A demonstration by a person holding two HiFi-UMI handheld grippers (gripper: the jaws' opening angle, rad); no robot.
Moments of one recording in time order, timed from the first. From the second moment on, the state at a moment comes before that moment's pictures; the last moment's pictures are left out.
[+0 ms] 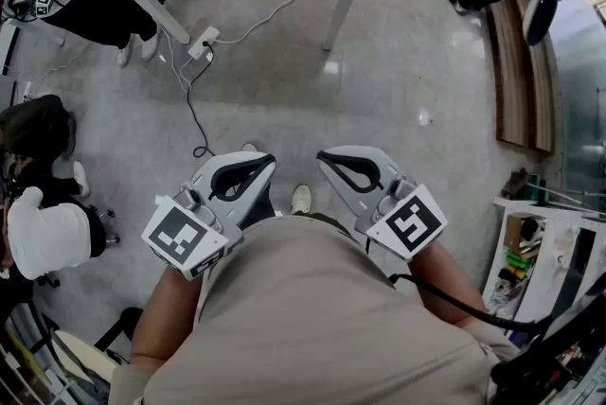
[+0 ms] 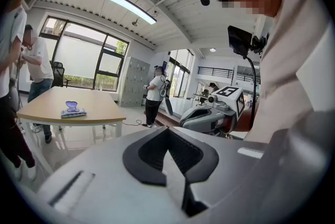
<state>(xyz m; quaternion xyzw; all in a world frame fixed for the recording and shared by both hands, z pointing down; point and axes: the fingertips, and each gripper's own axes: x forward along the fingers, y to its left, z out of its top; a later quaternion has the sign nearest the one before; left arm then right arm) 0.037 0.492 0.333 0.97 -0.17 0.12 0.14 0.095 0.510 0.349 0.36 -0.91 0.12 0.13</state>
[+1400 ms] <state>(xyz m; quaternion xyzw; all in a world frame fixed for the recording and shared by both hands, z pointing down) -0.095 0.127 0.348 0.98 -0.15 0.06 0.14 -0.059 0.143 0.361 0.35 -0.91 0.11 0.19</state>
